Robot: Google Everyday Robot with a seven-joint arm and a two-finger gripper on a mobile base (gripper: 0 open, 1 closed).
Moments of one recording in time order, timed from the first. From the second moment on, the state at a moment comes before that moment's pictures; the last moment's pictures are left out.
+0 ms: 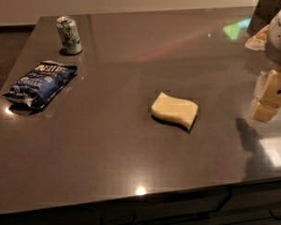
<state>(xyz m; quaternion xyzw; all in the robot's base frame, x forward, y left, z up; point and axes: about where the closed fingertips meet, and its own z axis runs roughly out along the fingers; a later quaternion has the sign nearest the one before) 0.438 -0.217 0.976 -0.60 0.78 -0.03 0.16</state>
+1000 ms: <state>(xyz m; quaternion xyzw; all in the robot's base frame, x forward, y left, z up) 0.462 -0.195 0.943 -0.61 0.78 0.01 0.14</state>
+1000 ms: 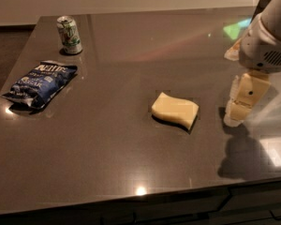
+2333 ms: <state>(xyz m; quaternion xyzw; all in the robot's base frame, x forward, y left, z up) 0.503 -0.127 0.852 -0.63 0.77 0.04 0.13</state>
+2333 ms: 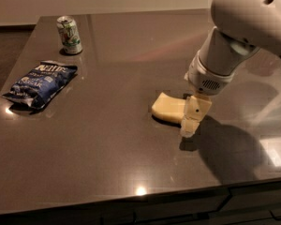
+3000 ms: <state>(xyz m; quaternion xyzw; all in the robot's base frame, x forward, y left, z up) 0.504 -0.107 0.847 -0.64 0.76 0.04 0.11</state>
